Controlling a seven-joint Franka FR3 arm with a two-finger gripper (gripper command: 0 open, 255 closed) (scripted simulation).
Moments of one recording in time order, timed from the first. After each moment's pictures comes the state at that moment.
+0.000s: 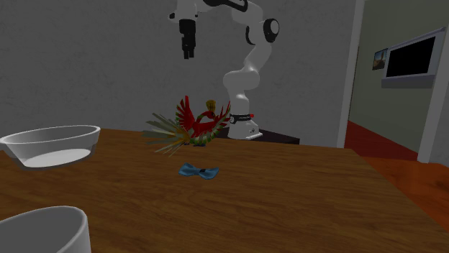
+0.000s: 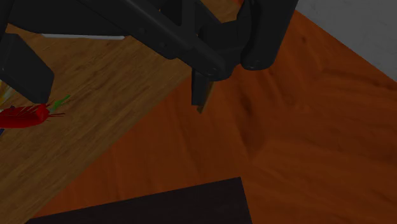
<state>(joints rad) 0.01 -0.79 -0.07 -2.35 -0.11 1.53 0.14</state>
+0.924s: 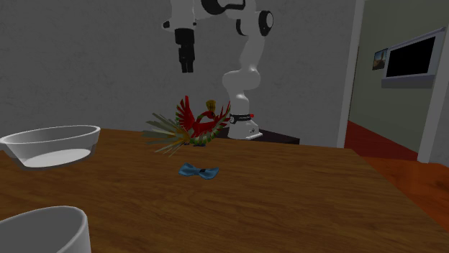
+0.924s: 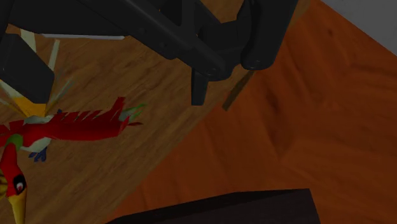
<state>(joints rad) 0.09 -0.54 0.12 -2.37 0.02 1.76 0.36</state>
